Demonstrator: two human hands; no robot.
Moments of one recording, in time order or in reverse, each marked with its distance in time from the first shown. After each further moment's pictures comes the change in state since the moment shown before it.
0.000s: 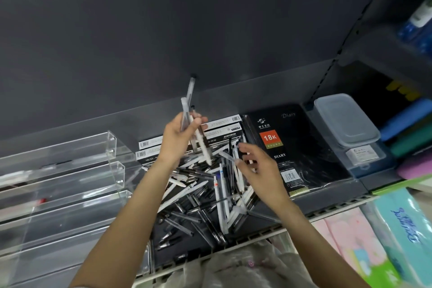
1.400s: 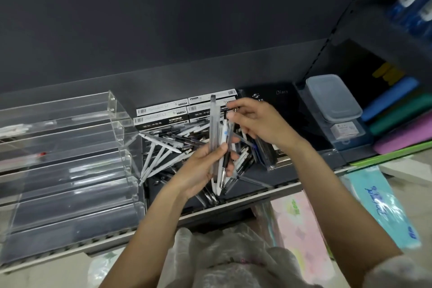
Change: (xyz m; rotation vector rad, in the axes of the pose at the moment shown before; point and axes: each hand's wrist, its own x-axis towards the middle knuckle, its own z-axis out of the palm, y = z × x) left_hand -0.132 0.001 0.034 -0.483 -0.437 -0.406; right_hand 0.006 -0.066 -0.042 0.026 -0.316 -0.005
